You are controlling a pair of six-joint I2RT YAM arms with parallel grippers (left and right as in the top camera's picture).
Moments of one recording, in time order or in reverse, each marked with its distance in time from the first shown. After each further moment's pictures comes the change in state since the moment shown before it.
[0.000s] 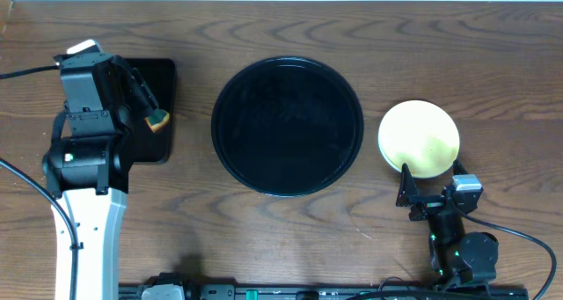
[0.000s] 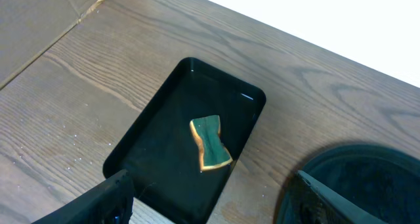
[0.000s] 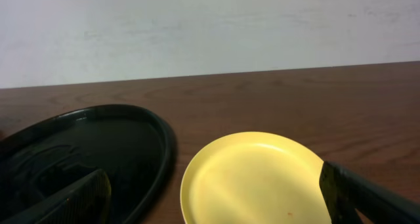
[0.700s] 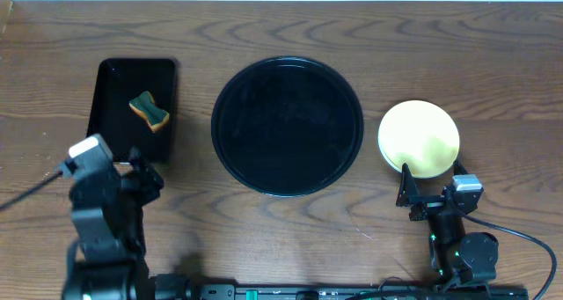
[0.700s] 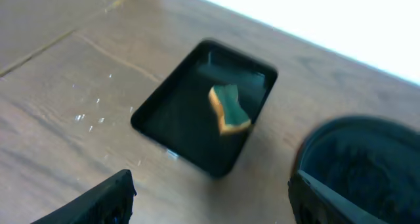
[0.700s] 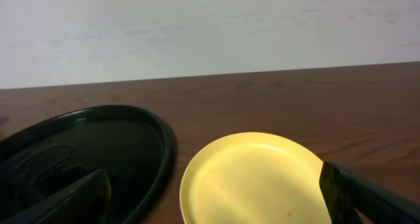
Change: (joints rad) left arm -0.001 -0.640 -0.482 0.031 -0.014 0.000; right arm 0.000 -0.002 0.000 0.000 0.000 0.000
